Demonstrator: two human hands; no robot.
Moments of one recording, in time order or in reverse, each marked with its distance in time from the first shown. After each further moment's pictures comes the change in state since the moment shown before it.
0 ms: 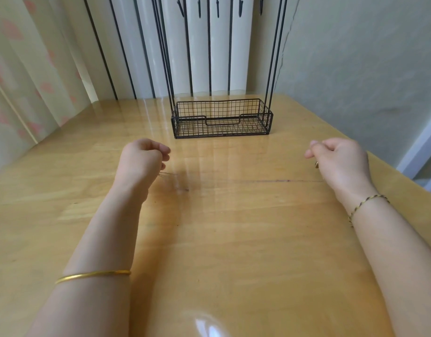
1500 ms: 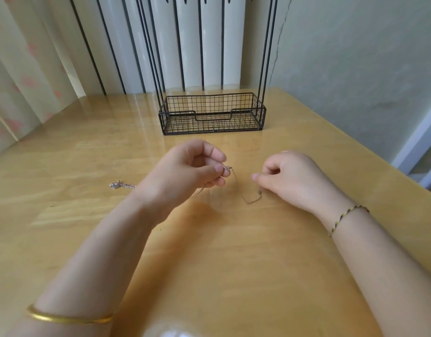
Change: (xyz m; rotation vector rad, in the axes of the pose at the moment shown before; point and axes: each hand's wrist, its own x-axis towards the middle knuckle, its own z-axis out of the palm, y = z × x) left_hand -0.051 0.026 0.035 -0.217 -0.622 0.161; right_hand -0.031 -0.022 0.015 -0.281 -0.422 -0.251
